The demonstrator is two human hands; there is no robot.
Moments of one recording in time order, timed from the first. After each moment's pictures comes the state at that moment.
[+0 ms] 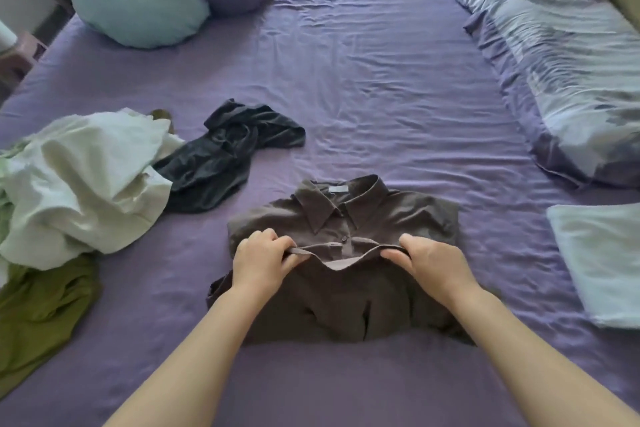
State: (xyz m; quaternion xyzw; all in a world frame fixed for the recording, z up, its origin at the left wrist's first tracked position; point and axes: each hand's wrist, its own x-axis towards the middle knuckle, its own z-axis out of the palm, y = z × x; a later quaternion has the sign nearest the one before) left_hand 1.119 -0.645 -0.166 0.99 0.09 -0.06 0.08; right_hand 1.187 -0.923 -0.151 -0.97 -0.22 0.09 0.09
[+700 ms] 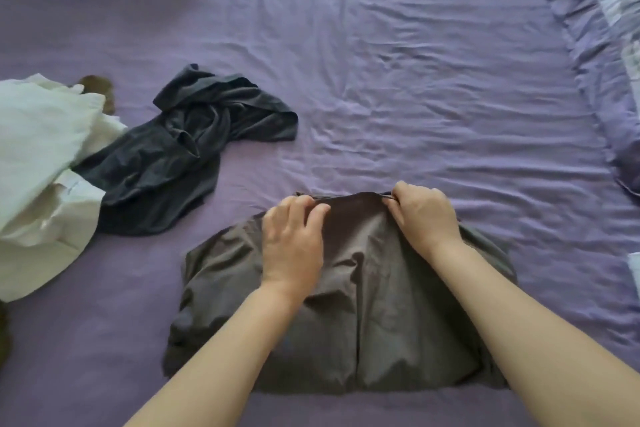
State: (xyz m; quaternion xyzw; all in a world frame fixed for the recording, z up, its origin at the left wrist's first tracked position) left_hand 1.258 -0.669 -0.250 0.98 0.06 0.13 0.11; right_hand 1.369 -0.854 -0.250 -0.97 -0.23 0.04 0.08
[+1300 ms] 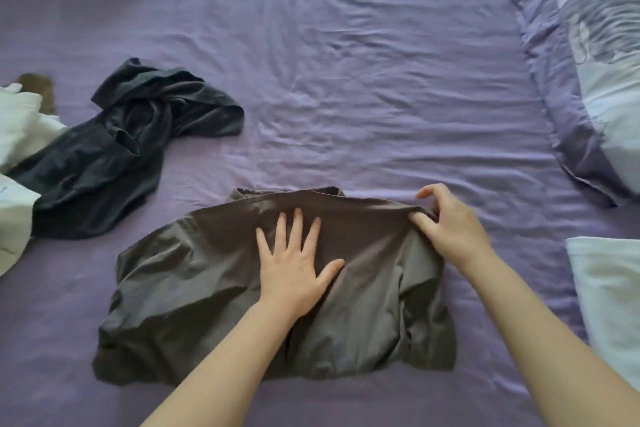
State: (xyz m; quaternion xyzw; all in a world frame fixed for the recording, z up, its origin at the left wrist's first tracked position) left_hand 1.257 -0.758 -0.292 0.97 0.09 -0.20 0.05; right_hand 1.373 -0.983 -0.240 -0.94 -0.02 0.19 0.29
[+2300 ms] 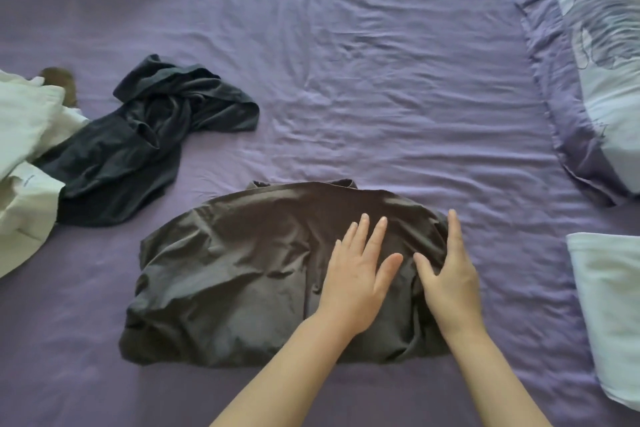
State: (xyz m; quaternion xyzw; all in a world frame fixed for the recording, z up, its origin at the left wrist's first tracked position) left_hand 1.243 -0.819 -0.240 0.89 0.05 -0.17 0.42; right_hand 1.273 -0.963 -0.230 -0.92 0.08 0.10 0.37
